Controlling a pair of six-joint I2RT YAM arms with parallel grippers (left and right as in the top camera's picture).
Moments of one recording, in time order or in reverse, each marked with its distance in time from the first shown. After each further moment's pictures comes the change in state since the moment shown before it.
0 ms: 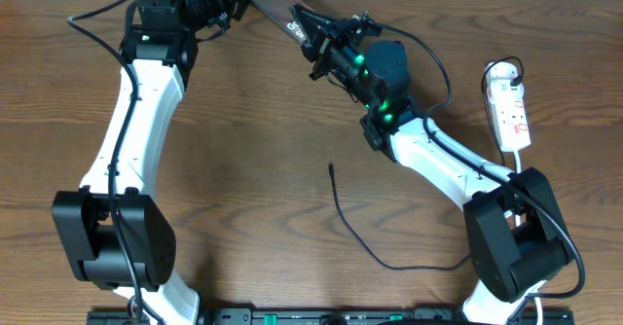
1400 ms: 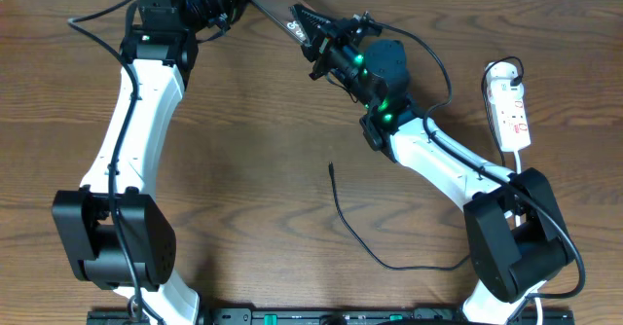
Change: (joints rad) left arm 0.000 0.000 -0.001 -0.007 -0.017 -0.006; right arm 0.002 0.000 0.003 -0.021 0.010 -0.013
